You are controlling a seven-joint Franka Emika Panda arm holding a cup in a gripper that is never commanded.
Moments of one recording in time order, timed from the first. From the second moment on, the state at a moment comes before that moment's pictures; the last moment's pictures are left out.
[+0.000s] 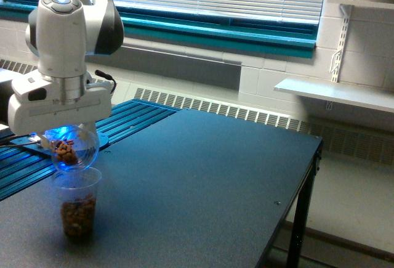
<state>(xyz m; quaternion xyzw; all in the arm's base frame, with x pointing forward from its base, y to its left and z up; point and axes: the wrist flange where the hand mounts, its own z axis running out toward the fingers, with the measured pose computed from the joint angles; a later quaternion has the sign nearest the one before) 0.270 -0.315 0.279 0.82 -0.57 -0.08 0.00</state>
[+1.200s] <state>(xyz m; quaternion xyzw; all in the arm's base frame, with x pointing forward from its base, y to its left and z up) 0.271 -0.317 0.271 0.83 -0.54 -0.11 0.03</state>
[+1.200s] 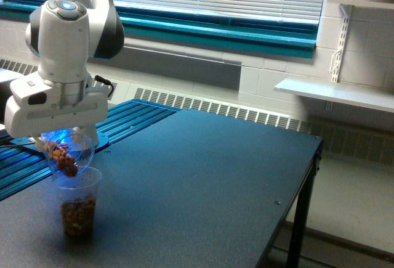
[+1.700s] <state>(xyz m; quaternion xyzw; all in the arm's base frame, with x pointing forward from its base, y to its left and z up) 0.278 -0.321 0.273 0.83 -0.54 -0.11 0.04</state>
